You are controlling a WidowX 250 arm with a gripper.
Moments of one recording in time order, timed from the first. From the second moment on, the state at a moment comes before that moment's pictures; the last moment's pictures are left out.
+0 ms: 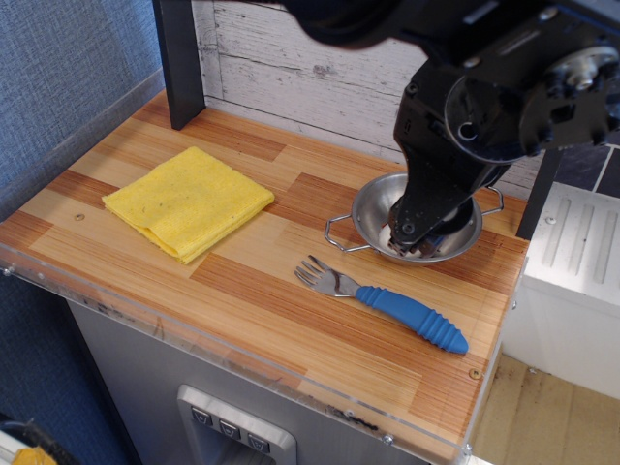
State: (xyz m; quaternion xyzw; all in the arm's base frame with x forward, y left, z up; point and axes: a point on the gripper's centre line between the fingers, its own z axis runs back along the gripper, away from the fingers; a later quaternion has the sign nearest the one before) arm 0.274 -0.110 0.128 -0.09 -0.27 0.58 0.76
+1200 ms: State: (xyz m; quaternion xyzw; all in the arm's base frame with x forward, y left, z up) arm 0.268 0.020 0.157 -0.06 -0.25 0.77 0.58
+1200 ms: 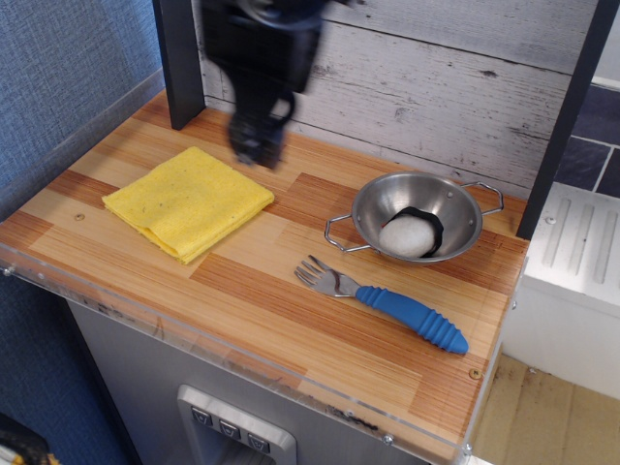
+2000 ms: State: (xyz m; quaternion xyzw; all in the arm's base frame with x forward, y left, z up) arm 0.271 0.109 0.101 -0.04 -0.14 0.87 0.47
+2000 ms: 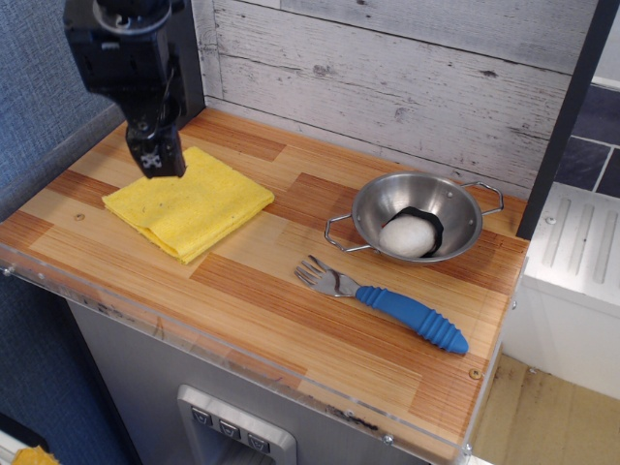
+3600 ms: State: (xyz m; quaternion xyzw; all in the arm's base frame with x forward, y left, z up) arm 0.328 0.117 0.013 0.03 -0.10 0.90 0.43
